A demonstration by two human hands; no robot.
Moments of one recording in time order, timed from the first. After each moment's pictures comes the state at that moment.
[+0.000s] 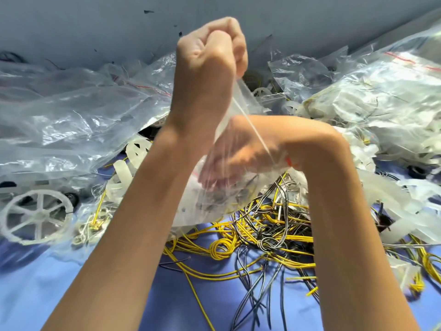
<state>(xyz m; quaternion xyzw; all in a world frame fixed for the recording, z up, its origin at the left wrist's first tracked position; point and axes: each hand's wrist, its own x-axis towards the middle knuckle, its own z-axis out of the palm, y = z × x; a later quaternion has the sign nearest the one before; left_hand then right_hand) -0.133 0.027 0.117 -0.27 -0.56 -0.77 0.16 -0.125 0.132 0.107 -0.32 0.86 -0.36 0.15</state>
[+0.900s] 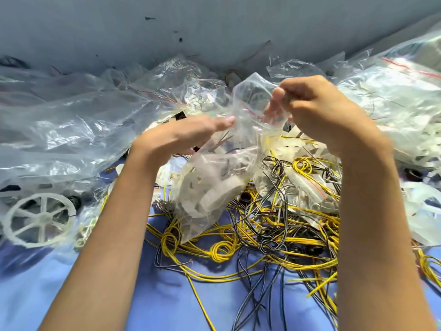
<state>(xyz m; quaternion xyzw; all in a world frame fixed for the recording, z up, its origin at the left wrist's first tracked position) -0.182 -0.016 0.065 -0.13 -0.88 -0.43 -0.17 -0.131 0.181 0.101 -0.07 0.92 -0.36 -0.16</state>
